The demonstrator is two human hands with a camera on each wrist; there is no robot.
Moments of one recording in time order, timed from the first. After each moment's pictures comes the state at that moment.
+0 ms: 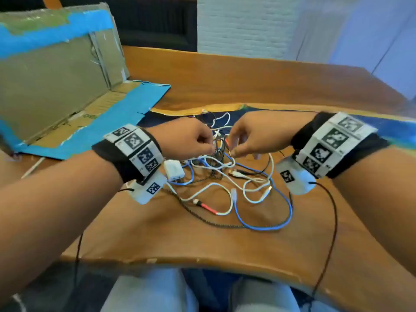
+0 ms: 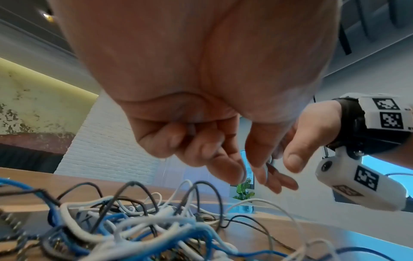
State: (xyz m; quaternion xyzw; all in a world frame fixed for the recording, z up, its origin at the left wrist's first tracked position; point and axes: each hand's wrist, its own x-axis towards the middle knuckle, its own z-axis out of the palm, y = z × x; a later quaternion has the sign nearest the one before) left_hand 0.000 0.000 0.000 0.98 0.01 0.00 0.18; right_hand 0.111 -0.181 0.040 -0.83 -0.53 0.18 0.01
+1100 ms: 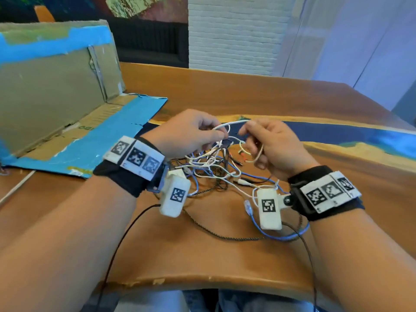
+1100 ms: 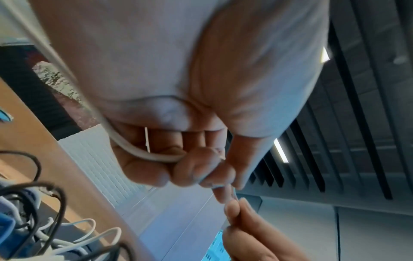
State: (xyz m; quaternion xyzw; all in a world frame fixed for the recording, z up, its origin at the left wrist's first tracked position) left_hand -0.007 0.010 0.006 0.91 0.00 0.10 0.40; right_hand 0.107 -0.179 -0.027 -0.67 -0.32 0.19 0.64
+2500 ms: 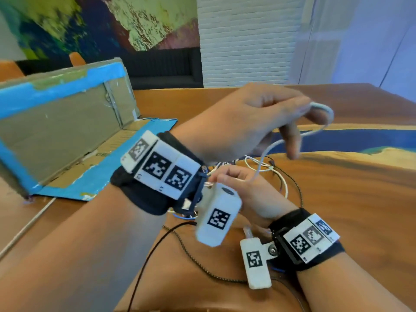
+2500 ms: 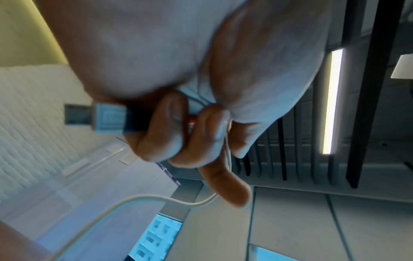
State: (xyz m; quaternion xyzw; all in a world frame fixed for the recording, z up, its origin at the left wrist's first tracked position) left_hand 0.010 -0.086 0.077 0.89 -0.11 0.13 0.42; right_hand 0.073 -0.168 -0.071 -0.49 -0.36 0.37 0.70
